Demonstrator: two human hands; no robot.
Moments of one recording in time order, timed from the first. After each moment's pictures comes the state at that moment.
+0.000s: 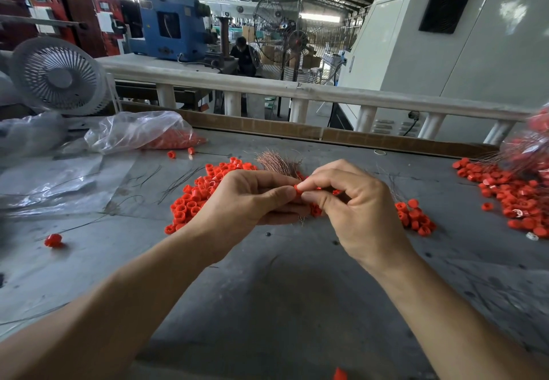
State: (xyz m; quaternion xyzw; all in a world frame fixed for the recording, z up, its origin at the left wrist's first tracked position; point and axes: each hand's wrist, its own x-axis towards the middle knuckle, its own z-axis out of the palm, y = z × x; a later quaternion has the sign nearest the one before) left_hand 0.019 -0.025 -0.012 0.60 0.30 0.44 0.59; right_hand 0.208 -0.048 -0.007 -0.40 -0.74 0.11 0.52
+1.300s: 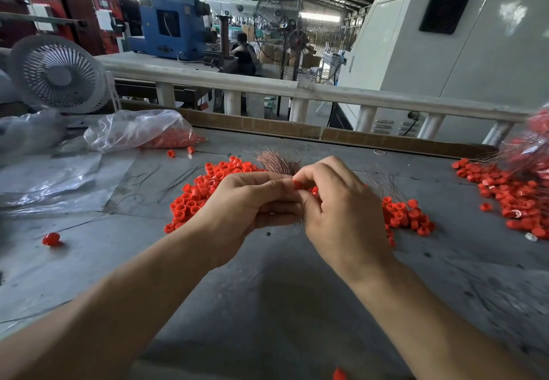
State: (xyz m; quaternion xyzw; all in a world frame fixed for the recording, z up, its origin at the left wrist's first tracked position) left_hand 0.022 -0.028 -0.010 0.51 0.32 0.46 0.65; right_hand 0.185 -0.057 -0.009 -0.50 -0.74 -0.13 0.44
